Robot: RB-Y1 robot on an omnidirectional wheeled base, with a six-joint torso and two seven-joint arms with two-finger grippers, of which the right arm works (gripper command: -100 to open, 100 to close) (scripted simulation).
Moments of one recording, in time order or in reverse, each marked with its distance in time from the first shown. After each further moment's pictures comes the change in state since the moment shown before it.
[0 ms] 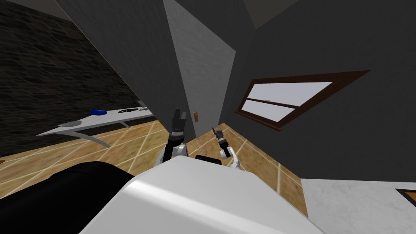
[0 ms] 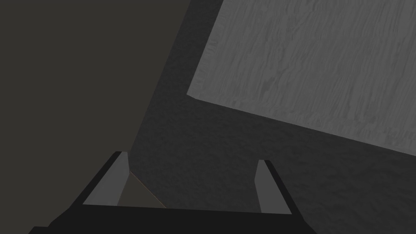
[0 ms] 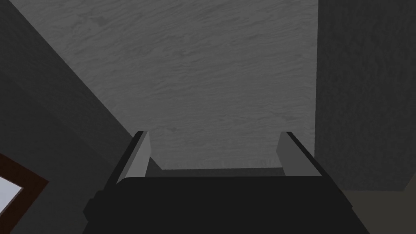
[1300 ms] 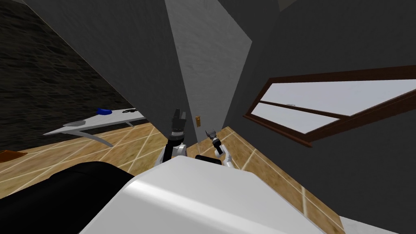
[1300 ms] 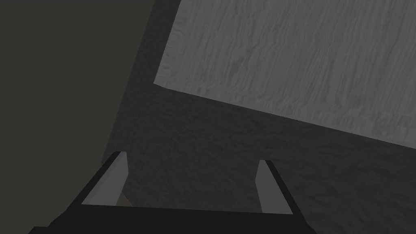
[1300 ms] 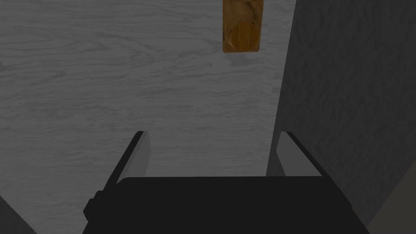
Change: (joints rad) arm -0.124 0.076 0.082 0.245 0.135 0.024 0.235
